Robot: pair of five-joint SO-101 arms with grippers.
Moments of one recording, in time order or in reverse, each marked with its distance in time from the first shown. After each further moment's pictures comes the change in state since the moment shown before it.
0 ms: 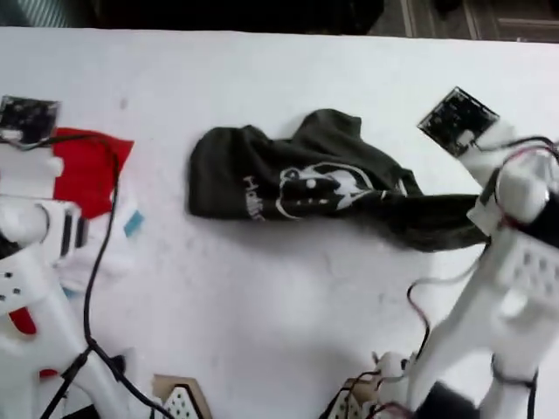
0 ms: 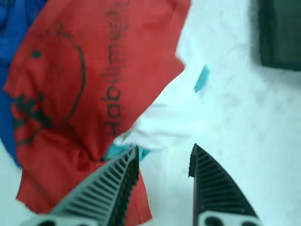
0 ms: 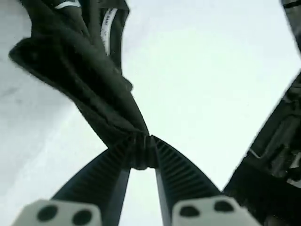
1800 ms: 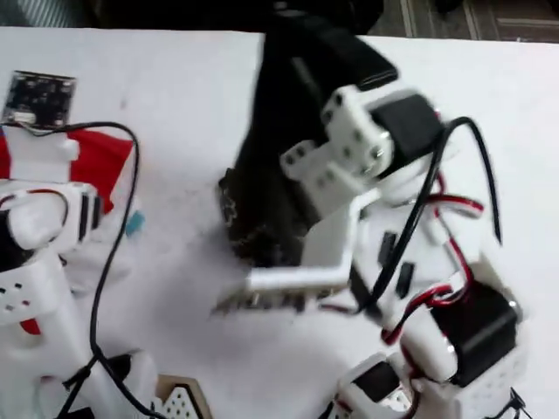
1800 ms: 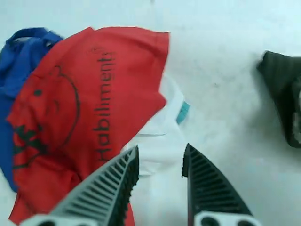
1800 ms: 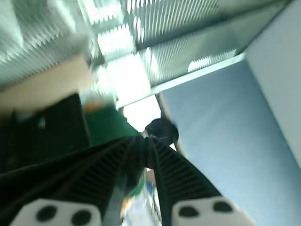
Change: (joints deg) left arm 4.7 0.0 -7.8 1.3 7.8; right arm -63.3 -8.4 -6.9 -52.7 2.1
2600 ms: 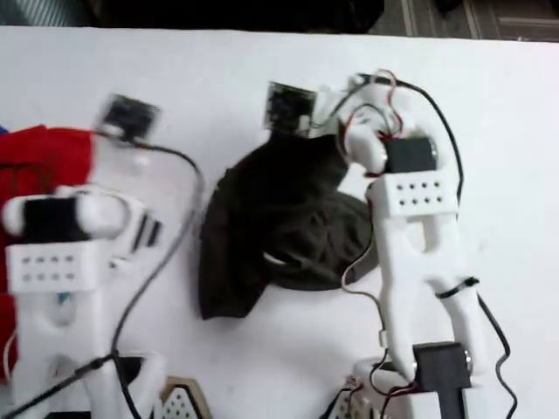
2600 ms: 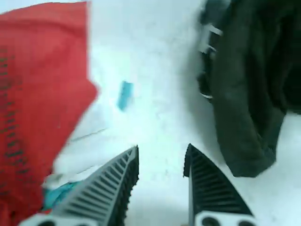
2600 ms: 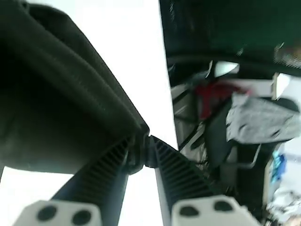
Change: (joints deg) left arm 19.6 0.2 20.9 -6.3 0.0; right arm 30.9 25.6 21.5 6.4 5.3
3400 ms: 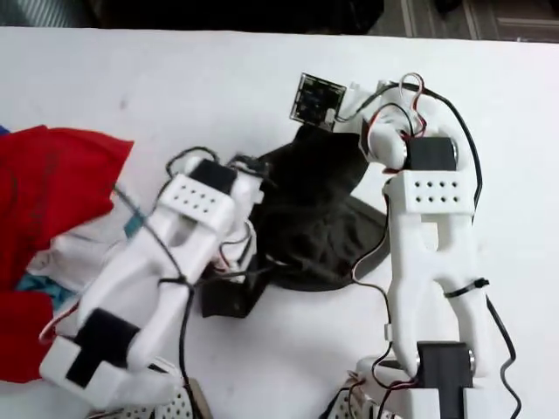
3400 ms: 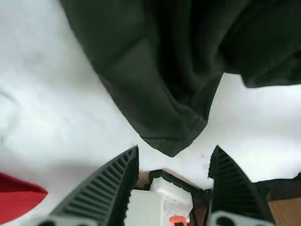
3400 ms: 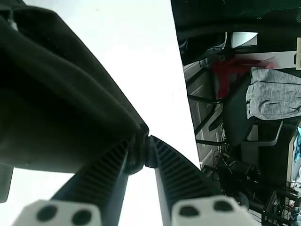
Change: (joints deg) left arm 25.8 33.9 -3.0 4.3 27.4; right arm 4.0 0.4 0.4 1.8 -2.5
